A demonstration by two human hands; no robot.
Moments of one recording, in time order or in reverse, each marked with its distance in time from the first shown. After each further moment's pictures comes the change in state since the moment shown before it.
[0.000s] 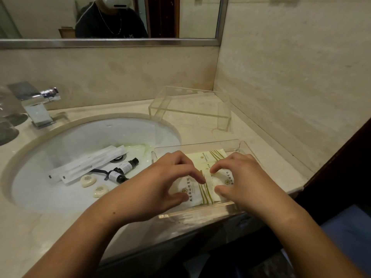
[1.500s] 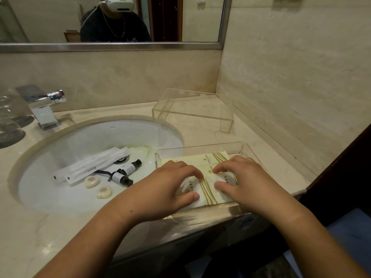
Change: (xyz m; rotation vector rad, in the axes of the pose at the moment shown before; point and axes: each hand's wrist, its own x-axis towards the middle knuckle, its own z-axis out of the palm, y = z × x) left_hand 0.008 -0.005 0.013 0.101 -0.070 -0.131; right_hand 0.004 0.007 0.001 0.032 -0.024 -0.023
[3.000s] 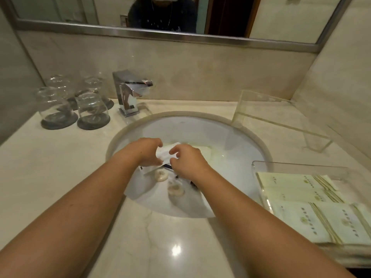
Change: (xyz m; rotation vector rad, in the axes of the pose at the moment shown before) left_hand -0.054 -0.291 -0.072 0.191 -0.106 -0.693; right_hand 0.166 -0.254 0.177 0.252 -0.253 0.009
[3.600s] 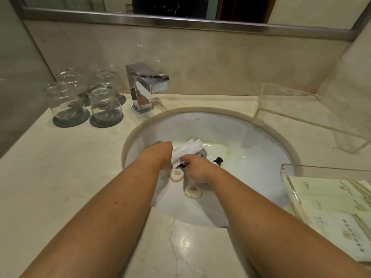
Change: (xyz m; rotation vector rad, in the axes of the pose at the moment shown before) left_hand 0.018 -0.003 0.020 0.083 -0.079 -0.112; right_hand 0.046 0.023 0.038 -0.095 -0.258 0.033
